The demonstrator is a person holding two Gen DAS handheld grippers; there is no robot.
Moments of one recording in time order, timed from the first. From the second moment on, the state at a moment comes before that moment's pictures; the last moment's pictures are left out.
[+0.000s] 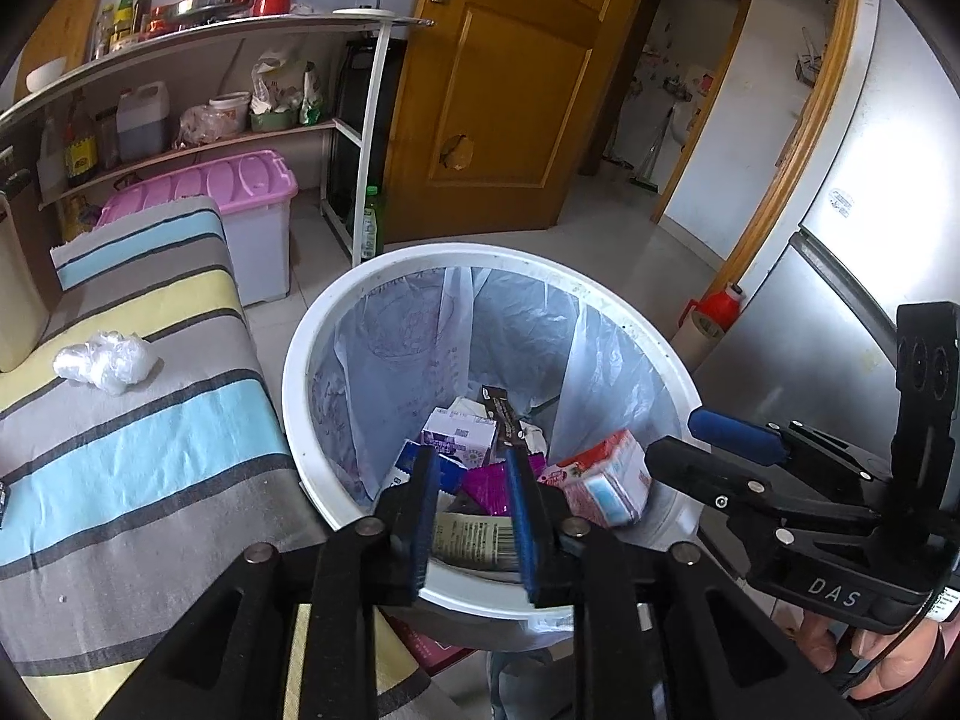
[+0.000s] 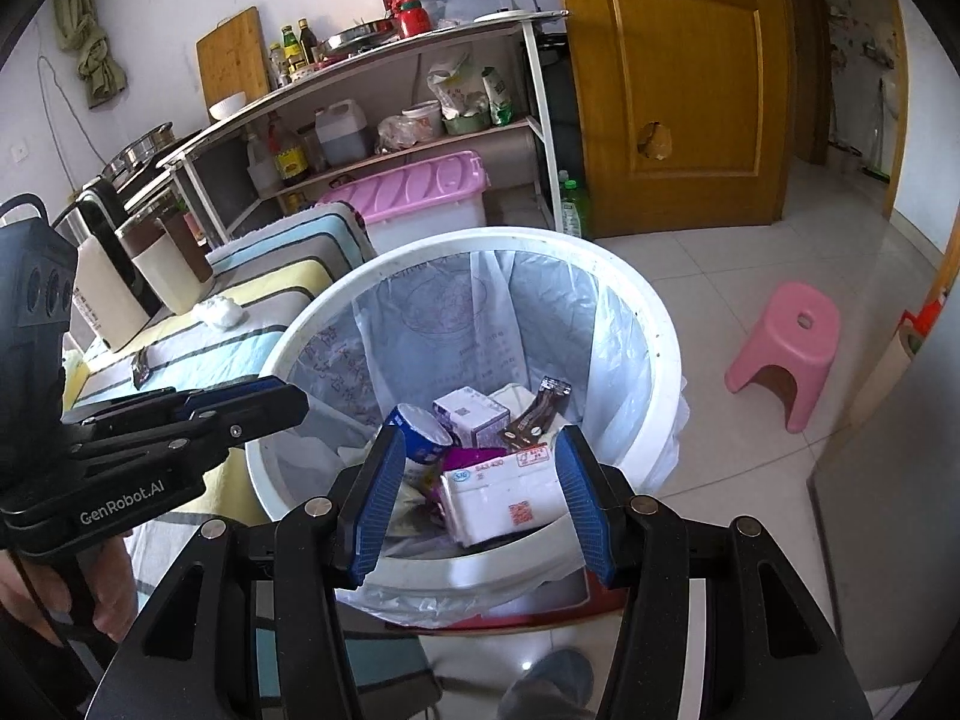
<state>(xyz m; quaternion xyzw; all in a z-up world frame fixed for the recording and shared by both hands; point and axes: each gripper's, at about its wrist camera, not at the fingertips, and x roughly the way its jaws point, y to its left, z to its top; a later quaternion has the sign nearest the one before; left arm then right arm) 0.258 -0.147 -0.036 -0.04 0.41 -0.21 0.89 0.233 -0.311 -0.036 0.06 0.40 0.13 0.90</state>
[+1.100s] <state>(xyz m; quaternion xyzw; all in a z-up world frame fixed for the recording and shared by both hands) 0.154 -0.043 0.007 -0.08 0.35 -0.13 0.92 0.170 -0.230 0.018 0.02 0.36 0.22 0.91</state>
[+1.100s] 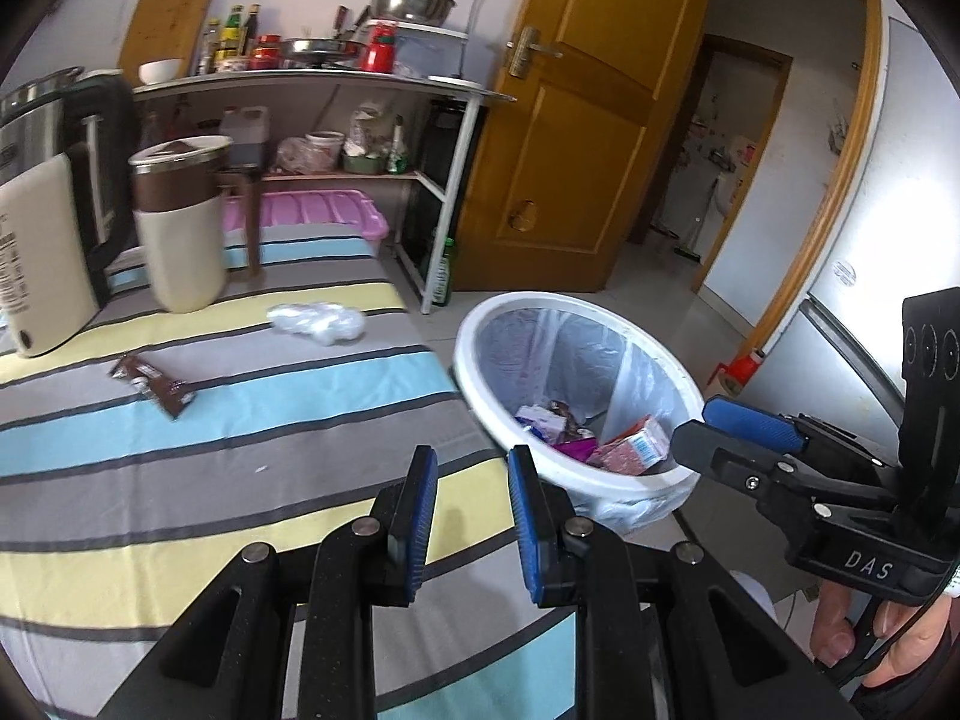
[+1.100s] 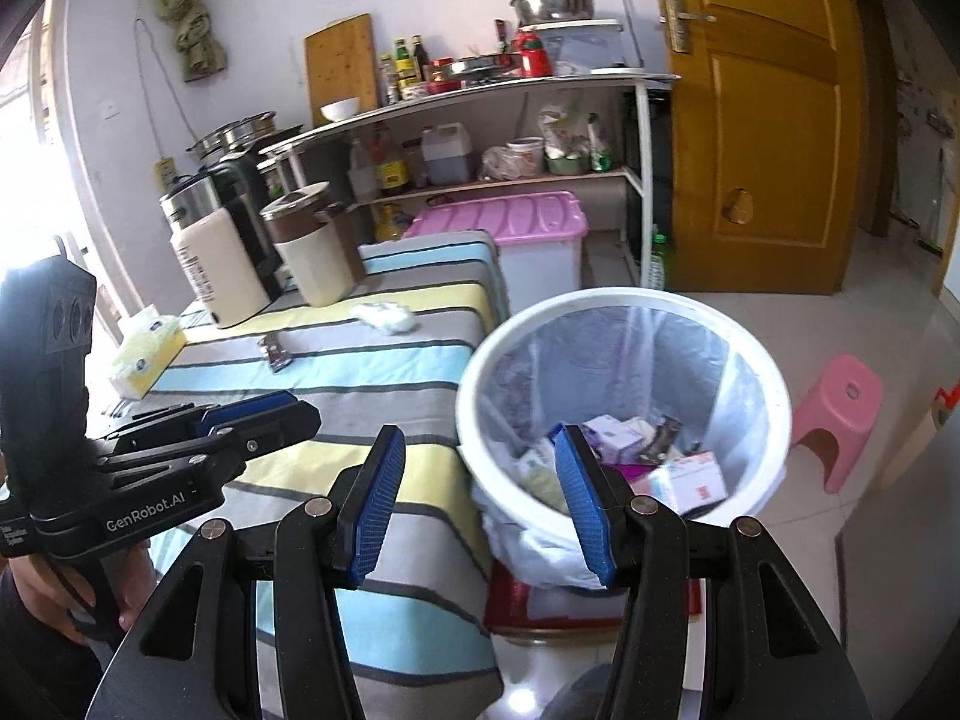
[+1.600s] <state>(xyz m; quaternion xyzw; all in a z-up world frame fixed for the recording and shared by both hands) 0.138 0.009 0.002 -0.10 0.35 -0.07 0.93 0.174 -0.183 0.016 0.00 0.36 0.27 0.89</state>
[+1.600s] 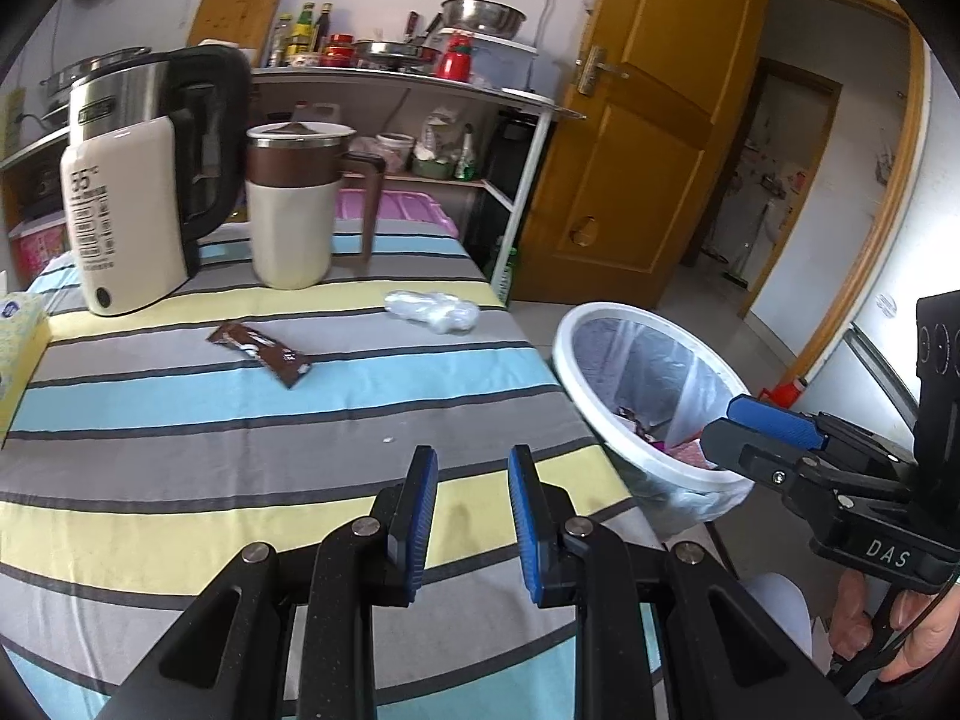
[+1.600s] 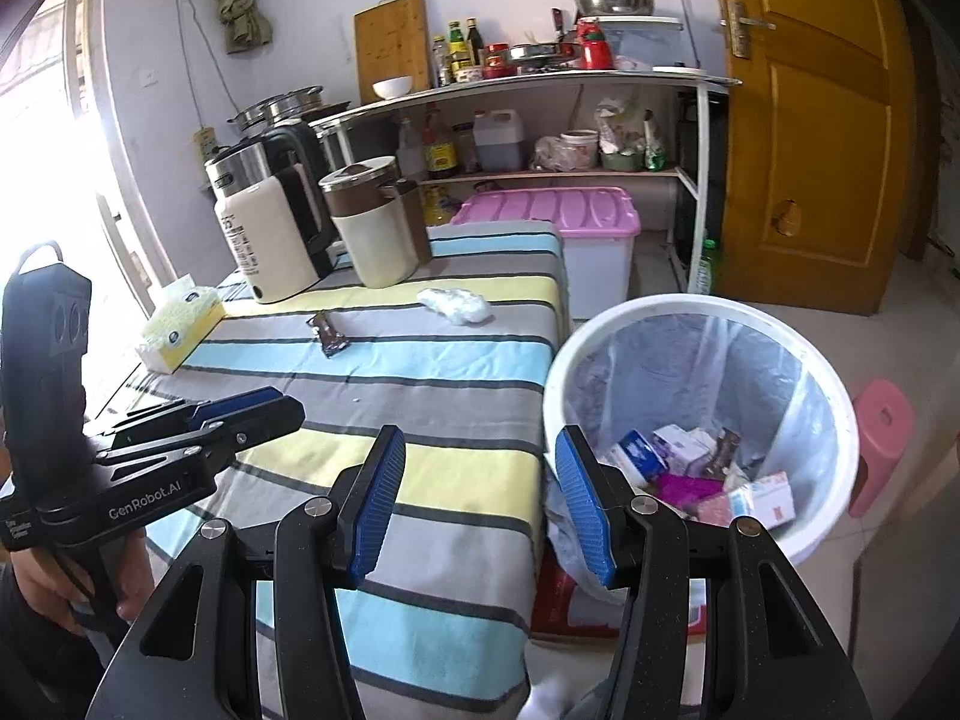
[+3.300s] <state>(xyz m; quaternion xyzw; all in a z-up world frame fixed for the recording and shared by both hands) 0.267 0.112 -0.057 -0.17 0.41 0.09 0.89 0.346 -0.065 -0.044 -0.10 0.41 0.31 0.85</state>
